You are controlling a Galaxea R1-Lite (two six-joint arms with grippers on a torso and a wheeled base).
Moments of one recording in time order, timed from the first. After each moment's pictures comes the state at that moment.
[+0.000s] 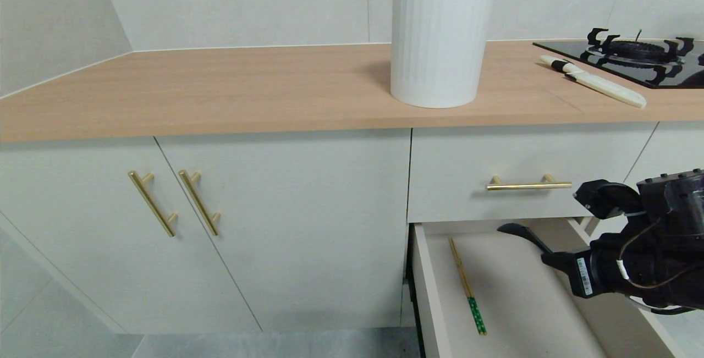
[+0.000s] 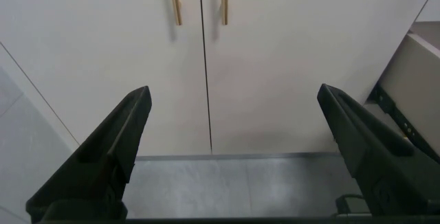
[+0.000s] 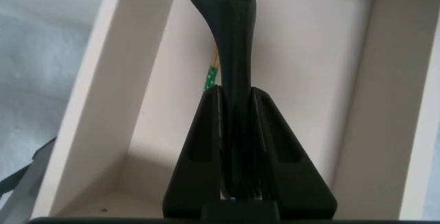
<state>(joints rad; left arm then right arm) 0.00 0.00 0.00 0.00 0.01 0.00 0.34 1.48 -0.60 -0.22 -0.02 0.06</state>
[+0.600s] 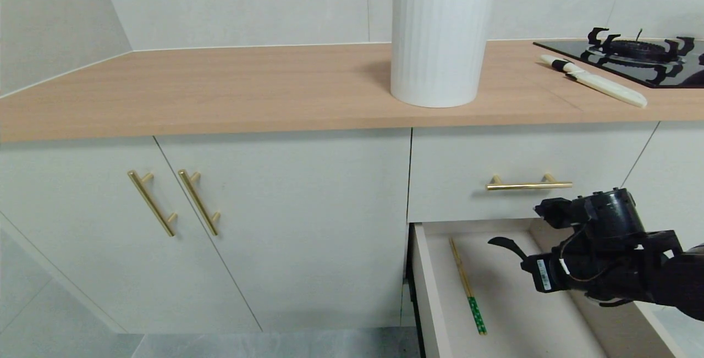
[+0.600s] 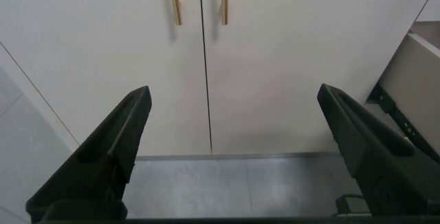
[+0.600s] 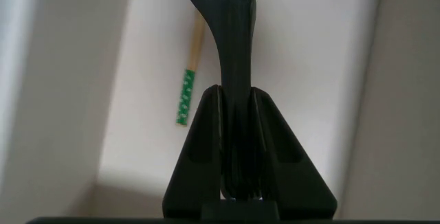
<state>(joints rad) 0.00 0.00 0.00 0.00 0.01 0.00 0.30 1.78 -0.61 -0.40 -0.06 0.09</state>
